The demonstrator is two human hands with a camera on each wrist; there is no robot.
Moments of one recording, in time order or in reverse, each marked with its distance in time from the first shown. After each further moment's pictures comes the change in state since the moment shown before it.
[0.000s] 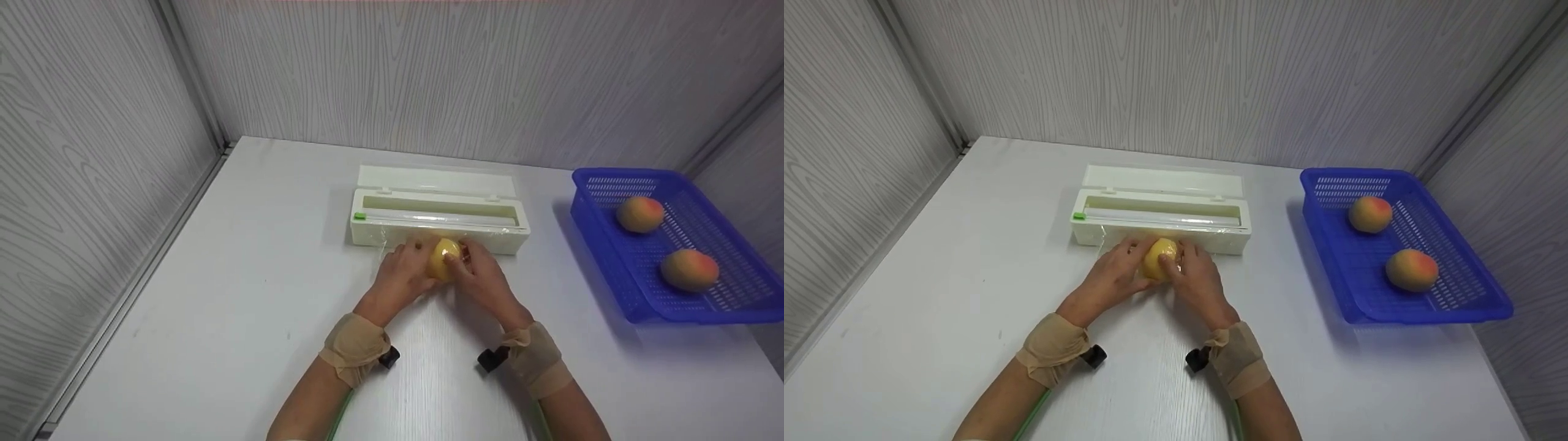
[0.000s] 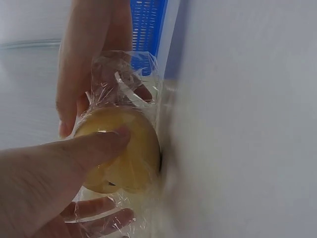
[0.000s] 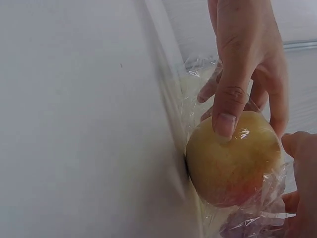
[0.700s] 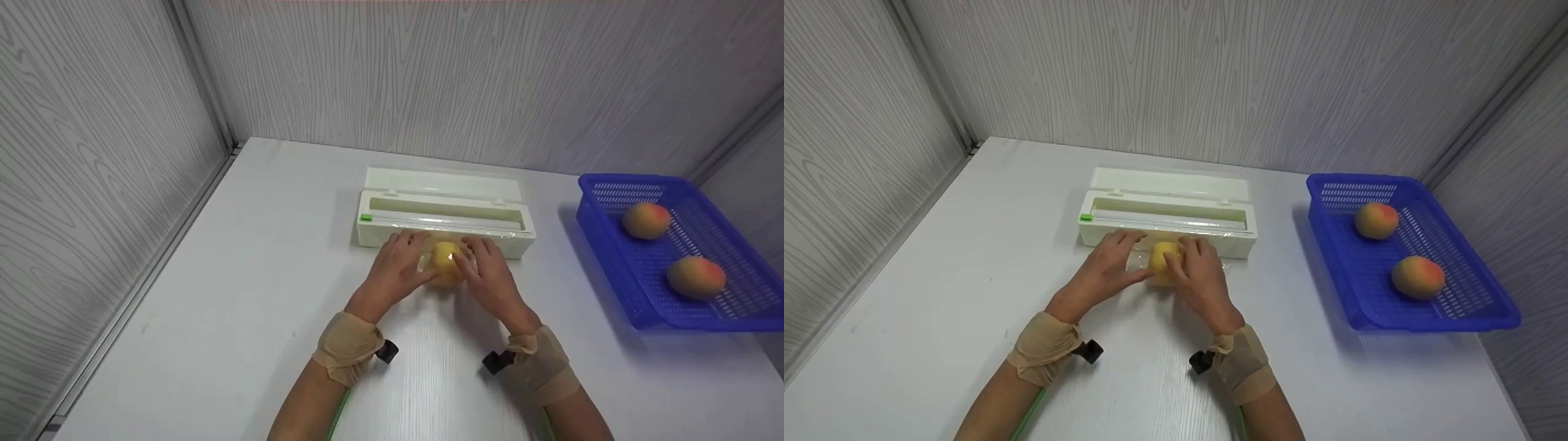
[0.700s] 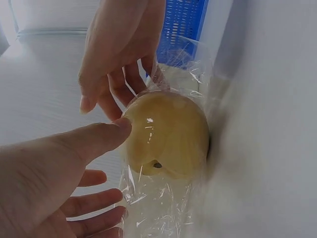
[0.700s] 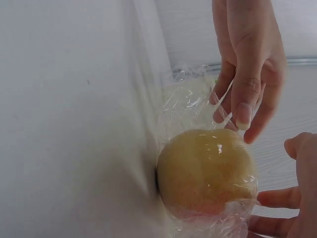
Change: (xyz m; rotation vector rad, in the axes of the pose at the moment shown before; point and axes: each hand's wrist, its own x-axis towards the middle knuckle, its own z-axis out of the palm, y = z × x) left_hand -0.007 -0.010 -0.032 -0.105 0.074 0.036; right_hand -0.005 -0.015 -0.007 -0.113 0.068 -0.133
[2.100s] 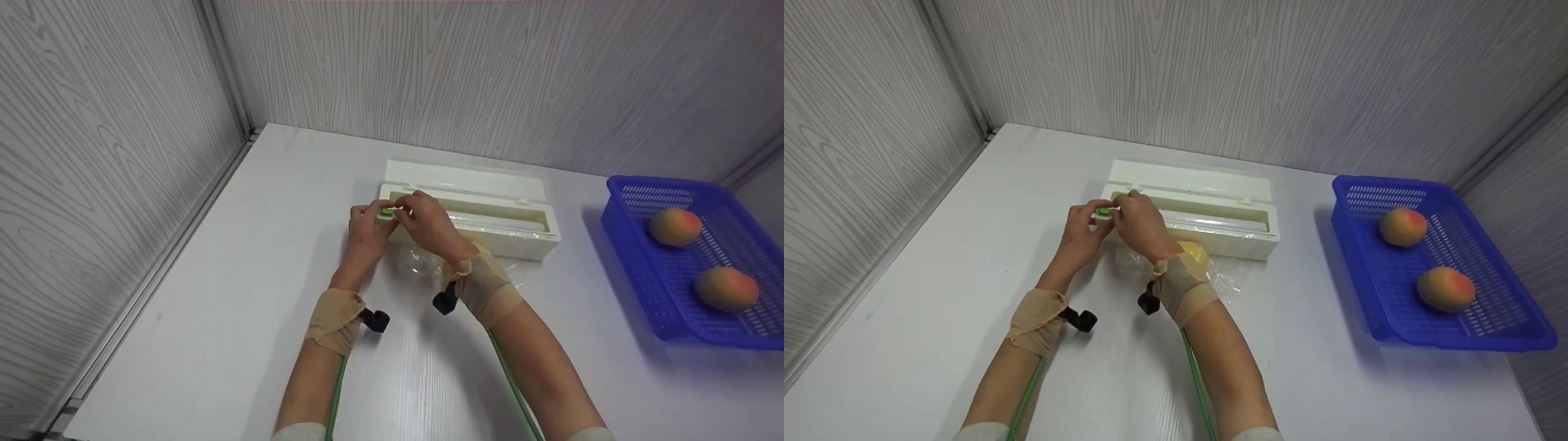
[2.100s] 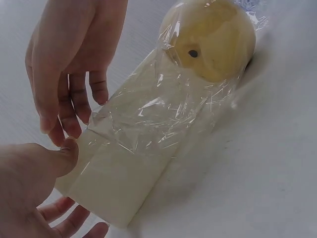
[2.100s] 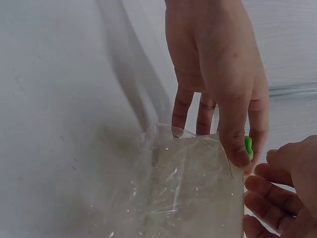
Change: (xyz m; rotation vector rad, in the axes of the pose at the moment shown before) left_hand 0.008 -0.092 -0.005 -0.493 0.227 -0.448; right_hand 0.112 -0.091 0.068 -0.048 -0.222 -0.209
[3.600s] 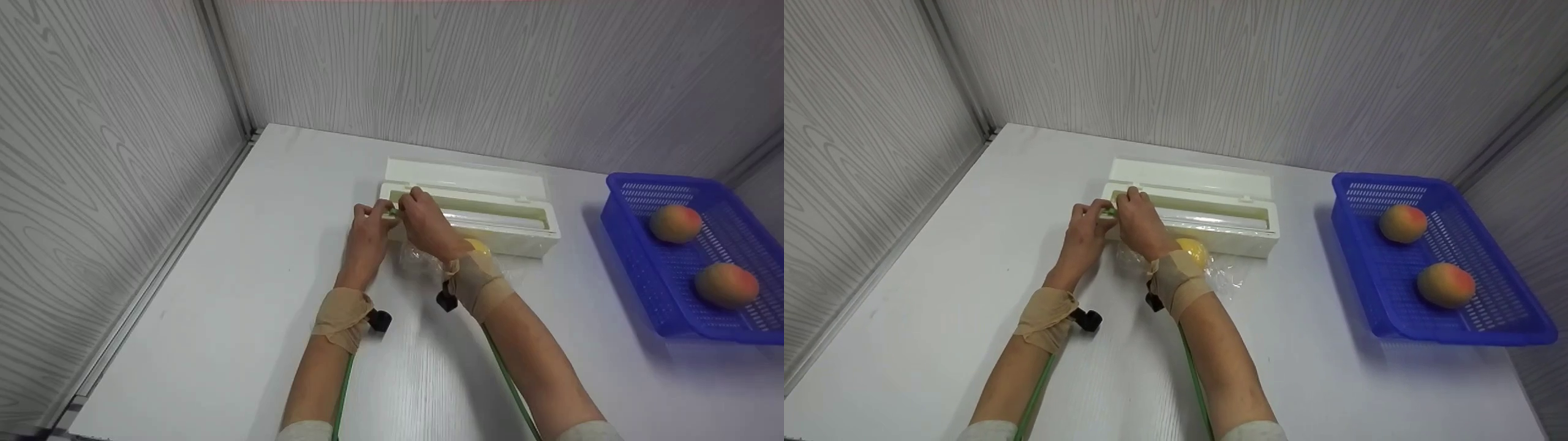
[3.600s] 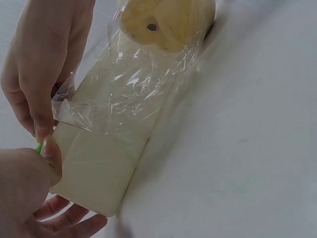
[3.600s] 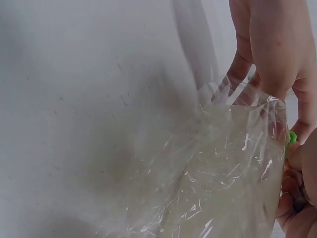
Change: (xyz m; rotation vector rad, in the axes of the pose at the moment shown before) left_hand -0.006 -0.008 0.007 0.277 0.139 0.290; right_hand -0.001 0.020 0.016 -0.242 0.183 -0.378
